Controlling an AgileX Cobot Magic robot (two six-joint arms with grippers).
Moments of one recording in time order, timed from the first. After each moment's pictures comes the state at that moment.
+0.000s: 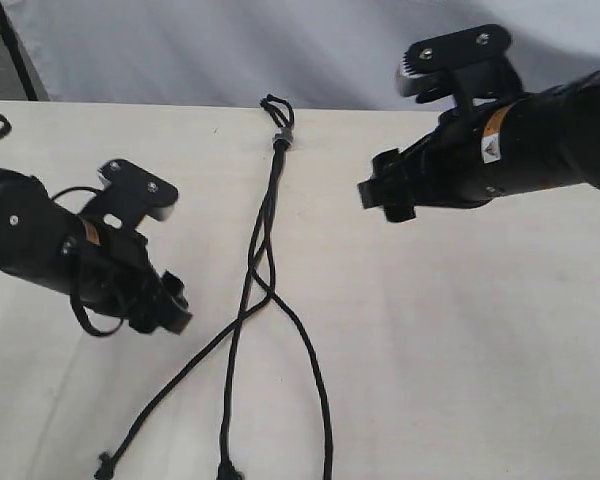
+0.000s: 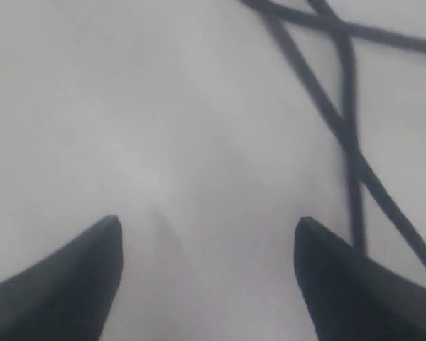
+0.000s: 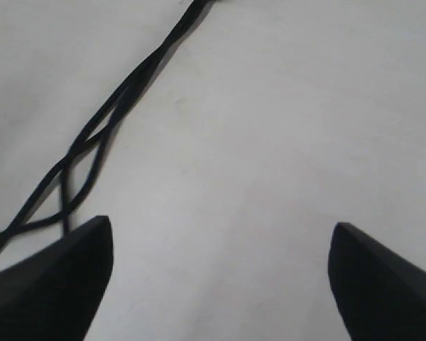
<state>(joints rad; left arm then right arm) -0.36 1.62 -0.73 -0.20 0.27 0.30 0.42 1.45 -0.91 -0.28 0.39 0.32</state>
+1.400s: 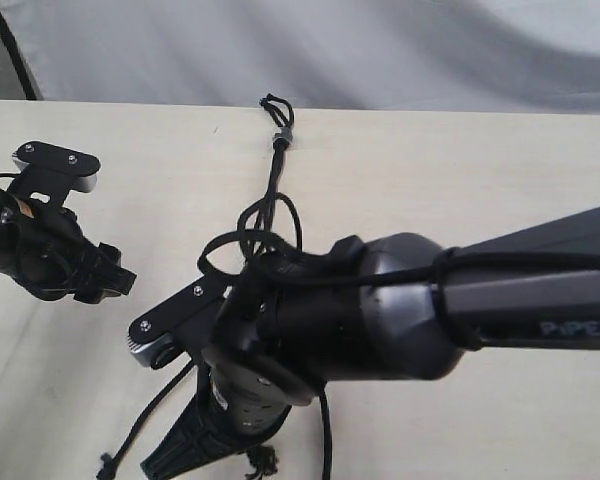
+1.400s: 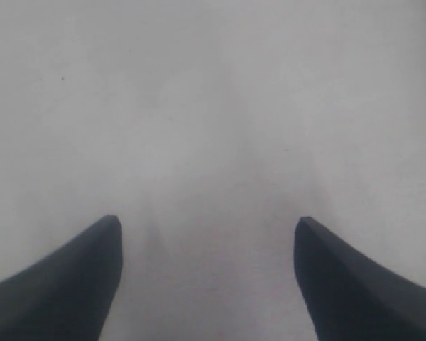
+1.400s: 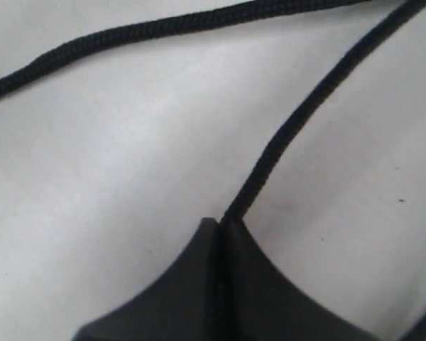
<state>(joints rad) -0.15 1.61 -0.72 -0.20 0.29 0.27 0.99 1.90 -1.08 -0.15 0.58 0.48</state>
